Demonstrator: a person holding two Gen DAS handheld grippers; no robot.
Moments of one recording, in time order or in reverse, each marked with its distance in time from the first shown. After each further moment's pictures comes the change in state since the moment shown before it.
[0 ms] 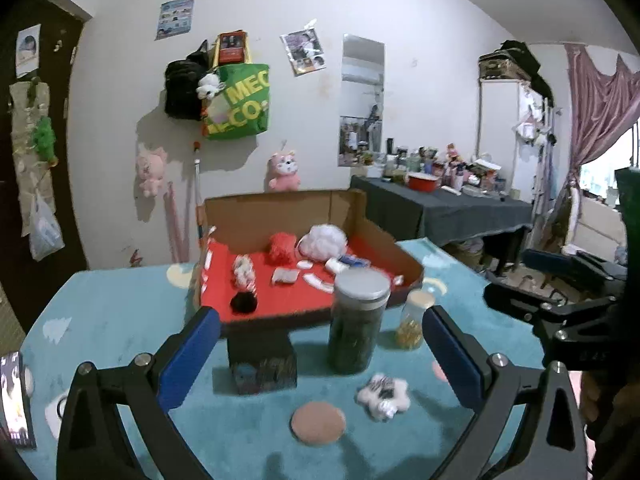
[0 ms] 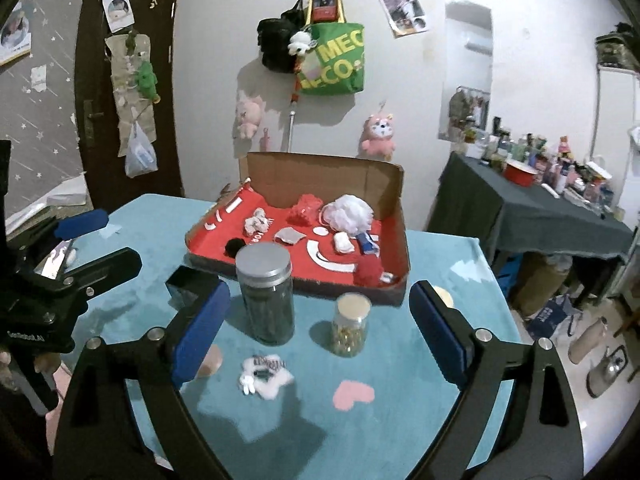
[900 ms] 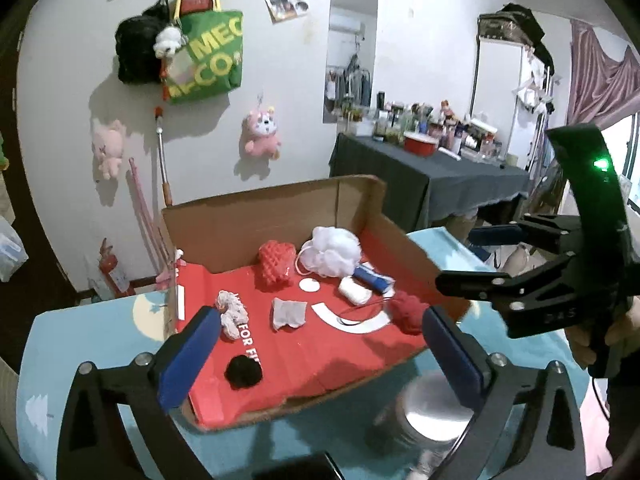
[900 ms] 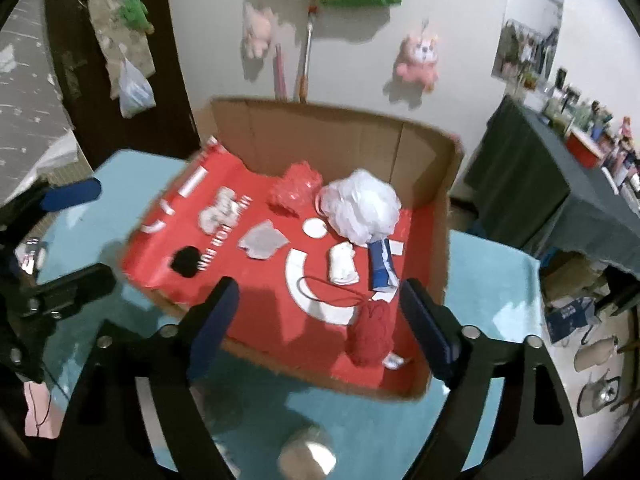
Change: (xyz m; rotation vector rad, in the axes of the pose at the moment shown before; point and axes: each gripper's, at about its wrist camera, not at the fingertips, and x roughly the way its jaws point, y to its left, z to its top) left arm 0.136 0.043 0.112 0.038 0.205 -0.111; right arm 0.203 -0.041 0.109 -0.058 0.340 0.141
